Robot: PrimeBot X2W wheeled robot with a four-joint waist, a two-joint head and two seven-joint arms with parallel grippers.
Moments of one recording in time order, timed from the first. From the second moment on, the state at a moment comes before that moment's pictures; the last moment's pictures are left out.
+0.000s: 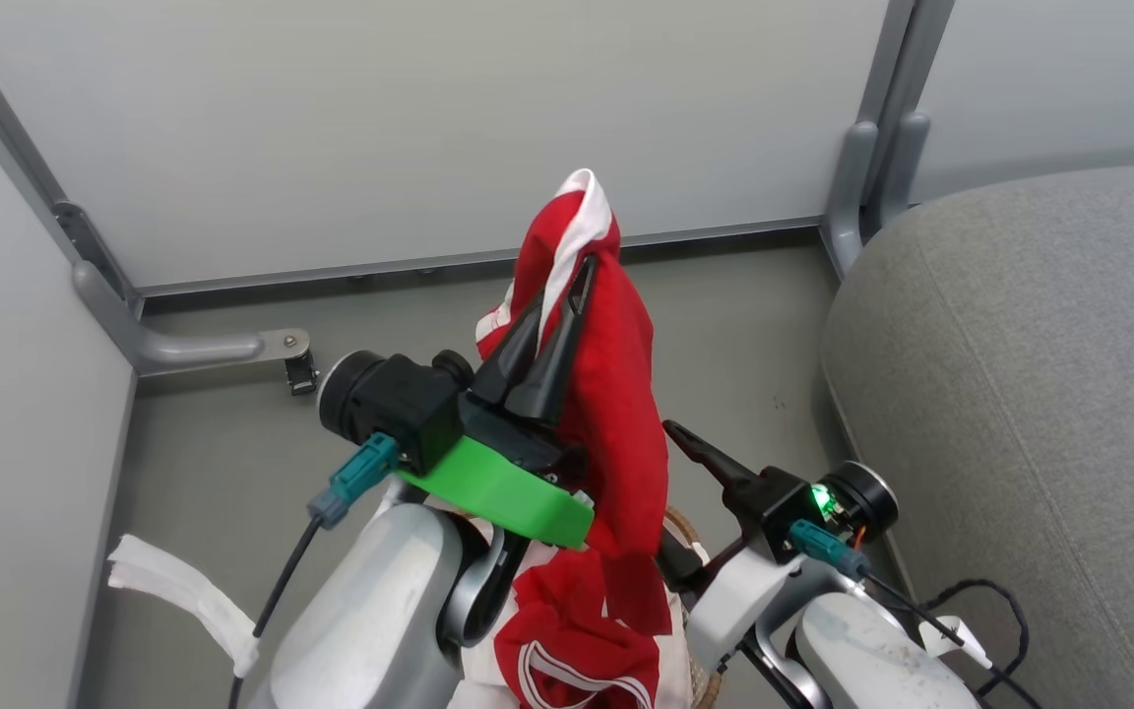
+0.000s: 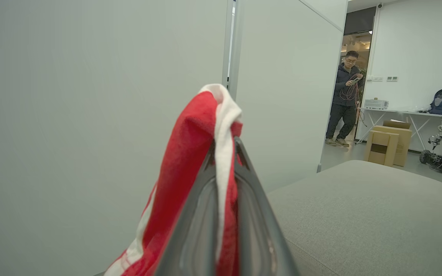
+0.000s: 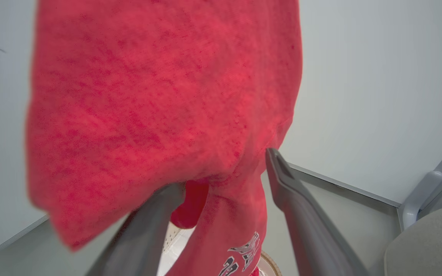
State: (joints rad) left arm -0.45 0.05 -0.57 0.18 -0.44 -0.11 -0.26; right arm -0.35 -0.05 0.54 0.43 0.18 0.13 -0.26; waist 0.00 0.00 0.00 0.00
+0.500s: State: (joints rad) left arm -0.43 0.05 -0.61 0.20 -0.47 -0.08 -0.26; right arm -0.37 -0.05 0.51 0.43 0.22 0.13 -0.26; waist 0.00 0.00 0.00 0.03
